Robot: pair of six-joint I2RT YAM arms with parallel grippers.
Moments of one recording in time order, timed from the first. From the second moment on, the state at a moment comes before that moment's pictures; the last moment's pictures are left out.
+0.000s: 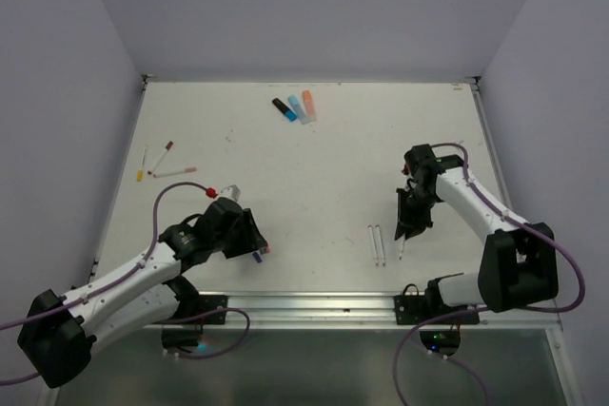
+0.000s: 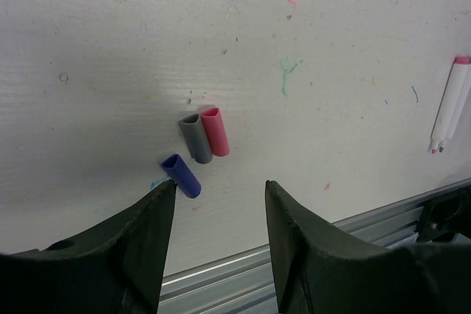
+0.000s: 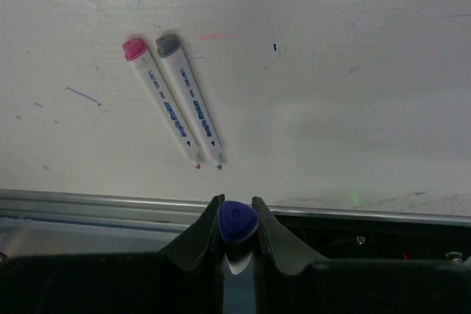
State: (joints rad) left arm -0.71 0.84 0.43 -0.52 -0.01 -0.94; right arm 0.20 1.35 0.92 -1.11 -0.15 0.37
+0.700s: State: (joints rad) left arm -0.71 0.71 0.48 -0.60 -0.03 -0.94; right arm 0.30 1.61 0.89 -0.96 -0.12 0.38
